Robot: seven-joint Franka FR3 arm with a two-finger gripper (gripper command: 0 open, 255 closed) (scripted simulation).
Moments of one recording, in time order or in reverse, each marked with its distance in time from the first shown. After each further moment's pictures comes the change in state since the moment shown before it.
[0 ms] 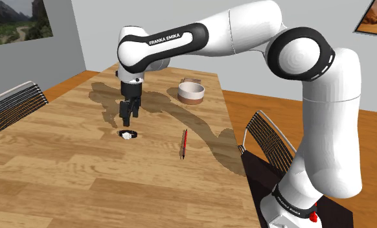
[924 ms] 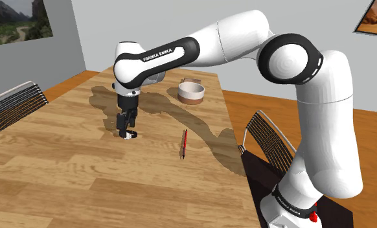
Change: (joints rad) arm 0.017 0.067 0.008 -0.017 -0.003 0.082 -0.011
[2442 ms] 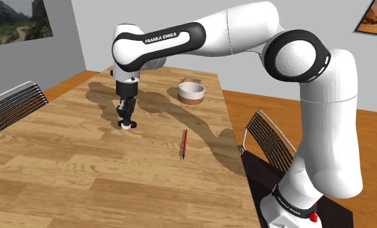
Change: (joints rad) arm -0.003 -0.040 0.001 0.071 -0.001 -0.109 0.015
